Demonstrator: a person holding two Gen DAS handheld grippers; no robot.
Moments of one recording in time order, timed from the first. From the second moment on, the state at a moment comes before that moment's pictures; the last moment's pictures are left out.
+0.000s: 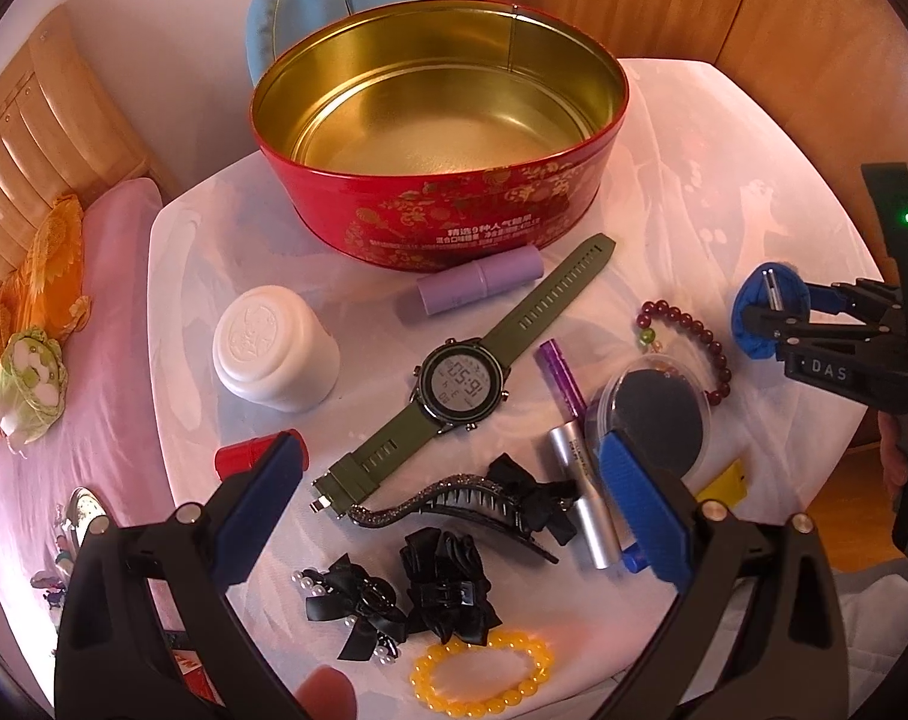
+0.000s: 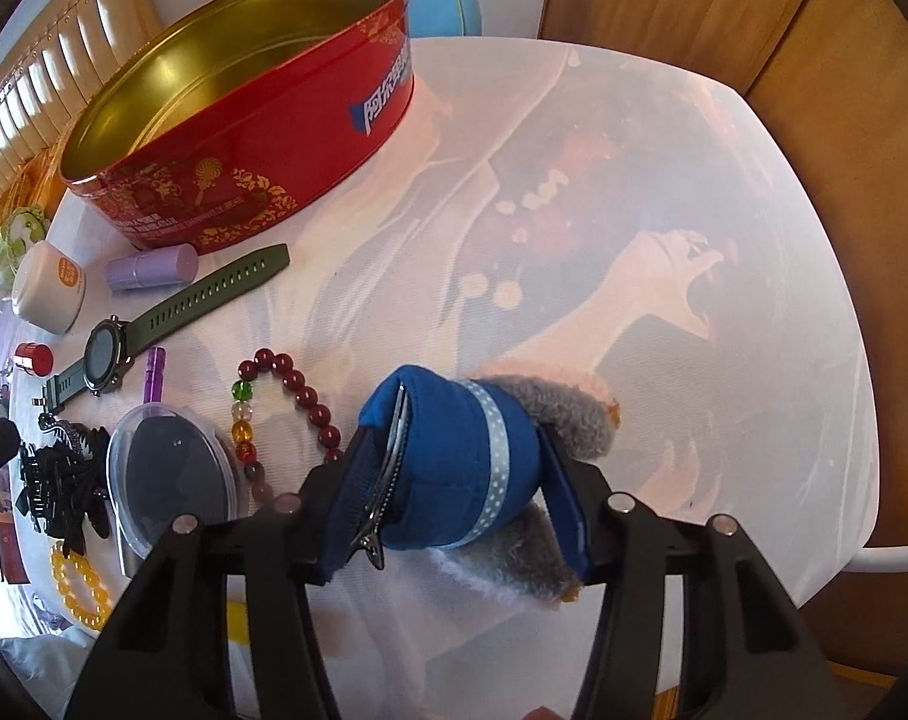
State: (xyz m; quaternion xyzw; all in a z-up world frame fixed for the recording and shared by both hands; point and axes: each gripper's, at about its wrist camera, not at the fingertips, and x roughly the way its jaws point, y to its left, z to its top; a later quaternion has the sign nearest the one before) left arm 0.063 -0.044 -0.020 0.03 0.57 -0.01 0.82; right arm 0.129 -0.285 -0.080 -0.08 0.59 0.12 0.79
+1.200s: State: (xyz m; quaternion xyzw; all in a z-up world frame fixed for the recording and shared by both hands) left arm -0.023 0.086 -0.019 -0.10 0.52 0.18 0.83; right arm 0.283 -0.040 -0.070 -0.16 0.57 0.26 0.77
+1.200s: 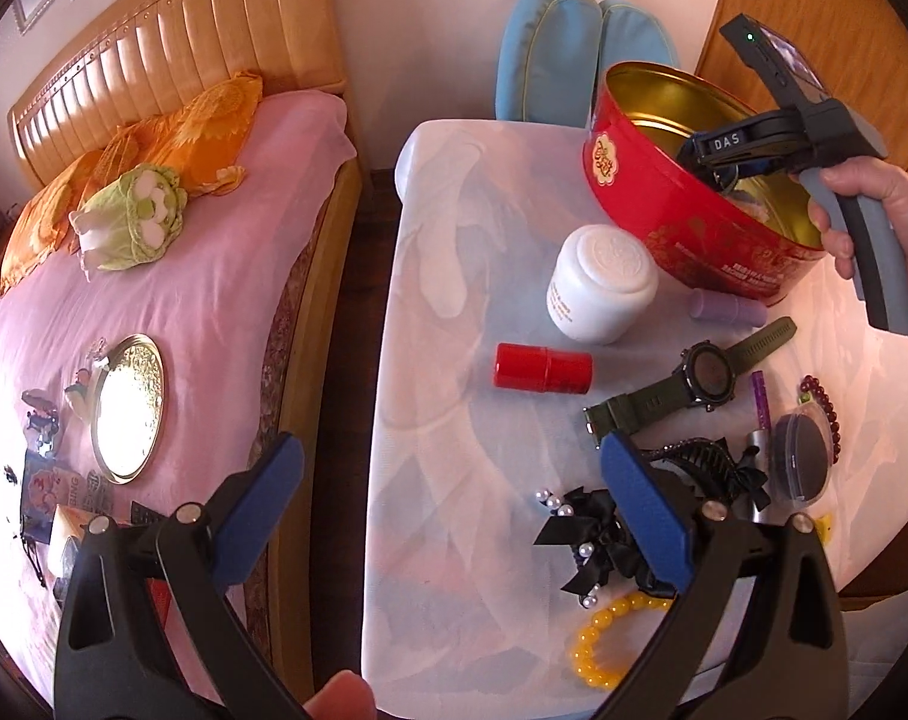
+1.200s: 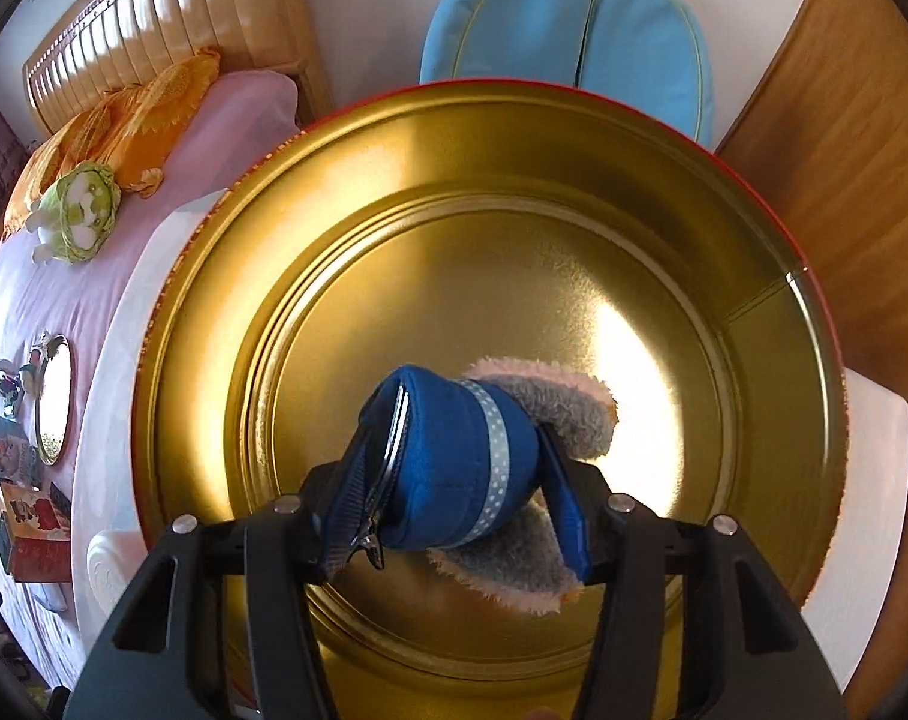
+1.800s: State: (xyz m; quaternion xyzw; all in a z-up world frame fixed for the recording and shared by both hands) left arm -0.017 0.077 -0.010 -0.09 0.51 0.15 0.84; right arm 0.276 -0.059 -0.055 -0.17 0.55 0.22 0.79
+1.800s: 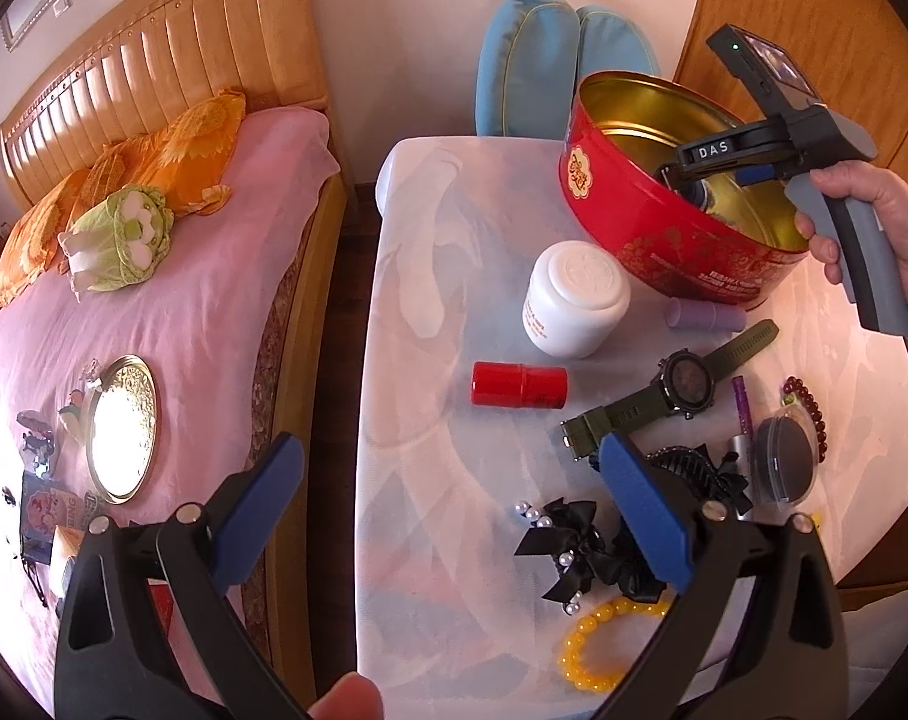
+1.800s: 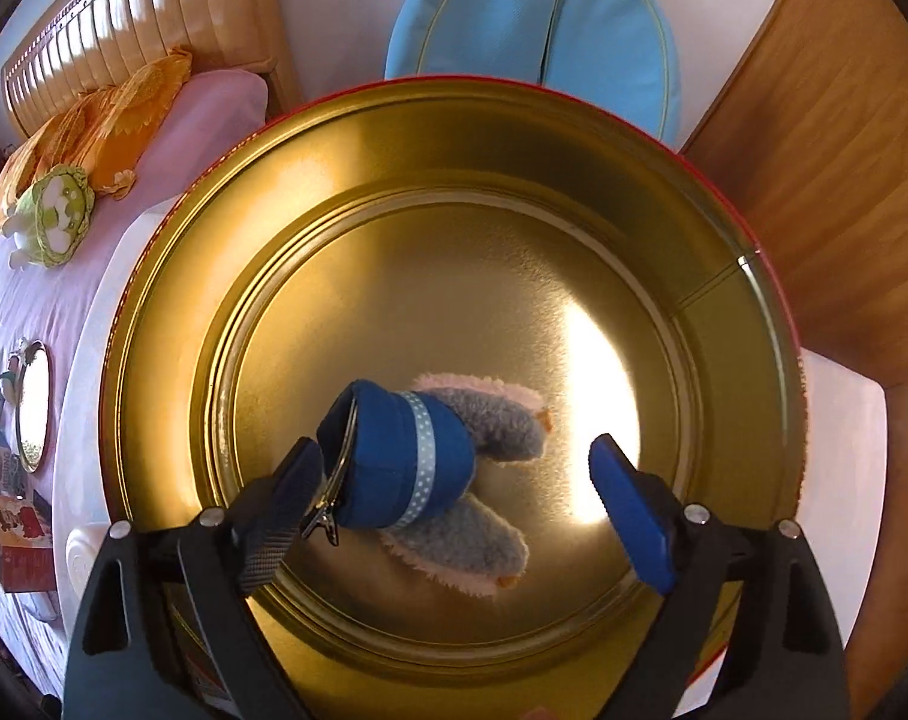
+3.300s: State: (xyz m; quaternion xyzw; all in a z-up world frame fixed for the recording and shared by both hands) left arm 0.025 -0.007 -0.054 0.00 0.57 -0.04 0.82; right arm 0.060 -0.175 -0.081 -0.12 0.57 0.23 0.78
